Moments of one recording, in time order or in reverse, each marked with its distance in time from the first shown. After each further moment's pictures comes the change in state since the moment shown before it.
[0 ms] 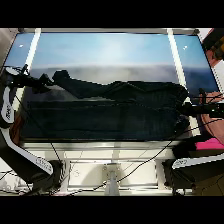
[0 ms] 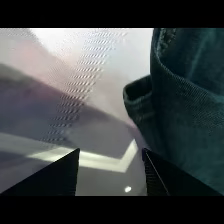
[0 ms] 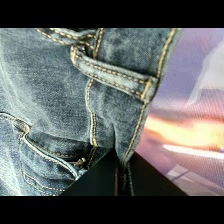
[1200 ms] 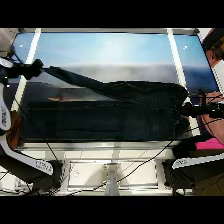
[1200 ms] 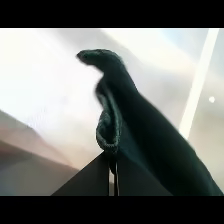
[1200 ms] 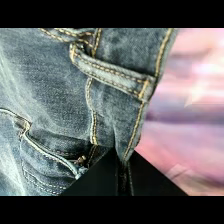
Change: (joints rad) left arm -0.022 0.196 0.000 0.000 0.231 0.055; right arm 0.000 -0.001 0.000 -0.002 0.040 0.001
